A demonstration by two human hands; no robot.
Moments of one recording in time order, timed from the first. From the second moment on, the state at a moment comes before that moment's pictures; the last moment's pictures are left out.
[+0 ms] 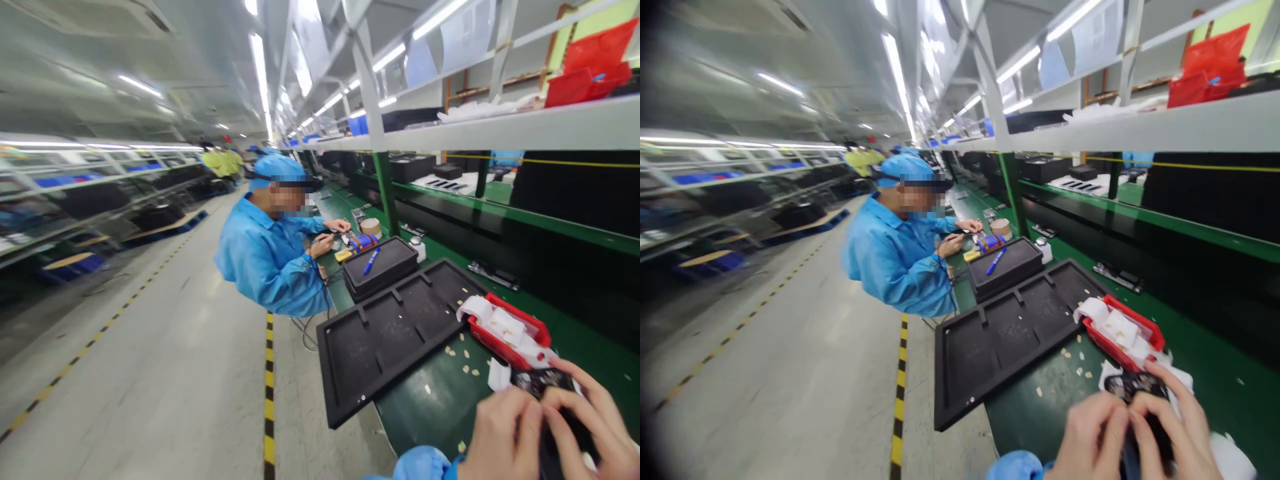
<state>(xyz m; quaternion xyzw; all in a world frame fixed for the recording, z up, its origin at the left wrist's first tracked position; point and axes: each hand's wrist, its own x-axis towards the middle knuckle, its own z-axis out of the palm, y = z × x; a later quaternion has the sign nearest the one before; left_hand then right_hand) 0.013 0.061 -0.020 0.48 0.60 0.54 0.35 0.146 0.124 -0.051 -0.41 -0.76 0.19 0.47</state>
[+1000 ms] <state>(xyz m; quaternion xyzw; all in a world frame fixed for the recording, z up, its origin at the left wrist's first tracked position) -0.038 0.057 -0.019 0.29 0.52 0.59 0.54 0.100 0.276 0.006 -0.45 -0.79 0.30 0.27</state>
